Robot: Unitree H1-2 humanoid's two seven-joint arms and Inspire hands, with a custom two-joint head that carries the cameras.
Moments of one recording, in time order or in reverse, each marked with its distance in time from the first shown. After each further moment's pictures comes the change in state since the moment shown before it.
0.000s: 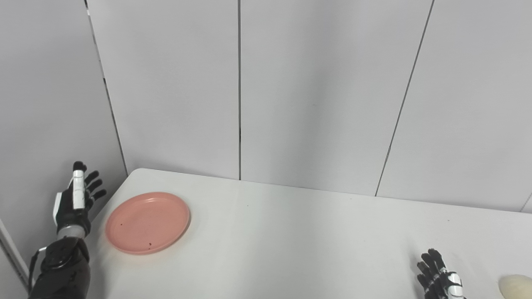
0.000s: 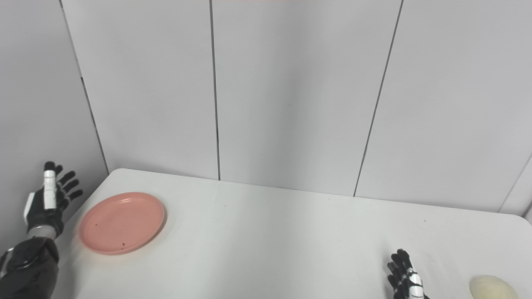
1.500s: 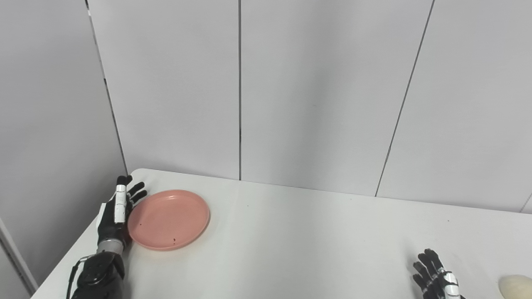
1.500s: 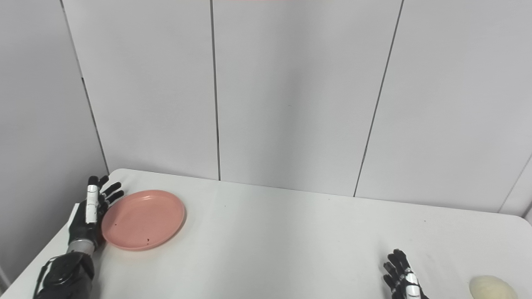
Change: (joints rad) left arm 0.107 -0.157 -0.097 -0.282 -0.015 0.064 -0.010; right arm -0.001 0.001 0.000 0.005 -0.008 -0.001 0.004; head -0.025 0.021
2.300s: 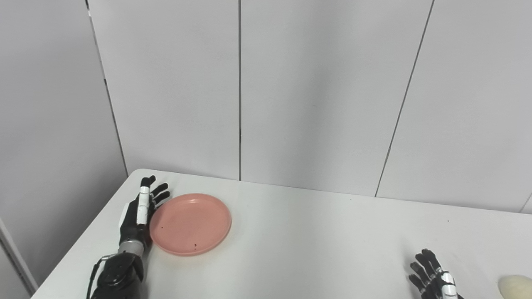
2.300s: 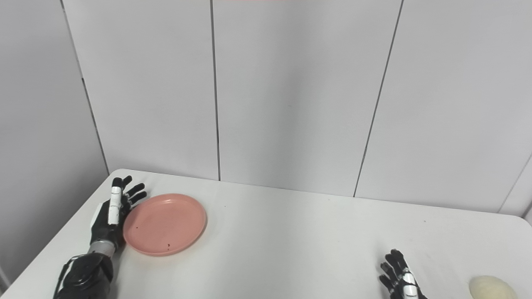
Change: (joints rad) left arm 0.012 -0.060 -0.058 -0.072 0.024 0.036 -0.017; right arm -0.001 0.000 0.004 0.002 -0.026 -0.003 0.000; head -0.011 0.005
